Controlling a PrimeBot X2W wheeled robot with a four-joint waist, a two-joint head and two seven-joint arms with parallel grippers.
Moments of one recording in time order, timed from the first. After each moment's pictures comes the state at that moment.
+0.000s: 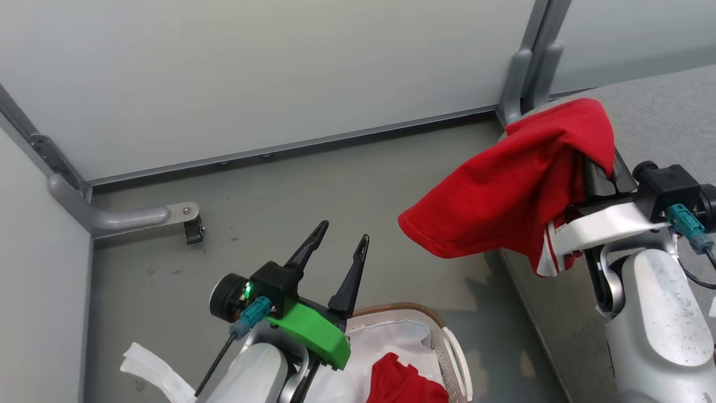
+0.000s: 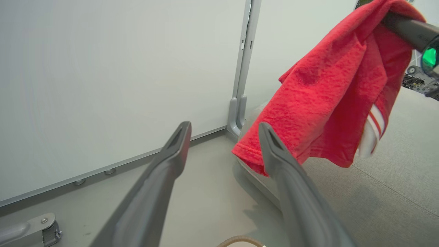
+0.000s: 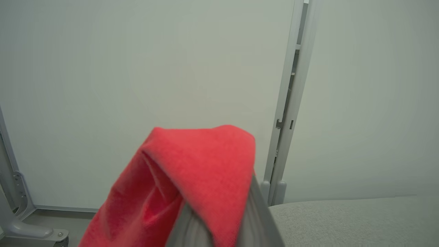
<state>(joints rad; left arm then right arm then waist) -0.31 0.05 -0.54 0.39 -0.35 -0.13 -0.26 -0.42 -0.05 -0.09 0.25 0.00 0.13 -0.26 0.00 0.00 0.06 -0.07</state>
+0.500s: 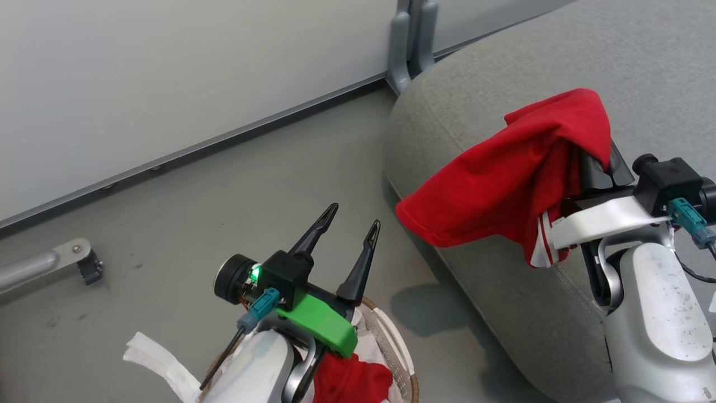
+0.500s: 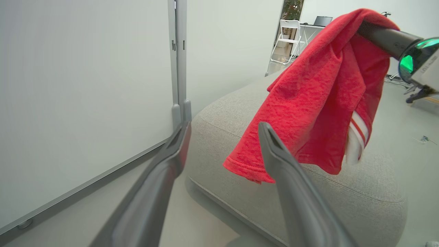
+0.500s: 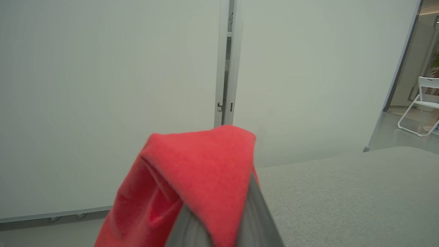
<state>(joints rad) -0.34 0.05 -0.55 0.34 -0.30 -0.13 -0.26 -0.44 -0.05 -0.07 0.24 0.05 0.13 -0.26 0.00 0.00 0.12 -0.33</state>
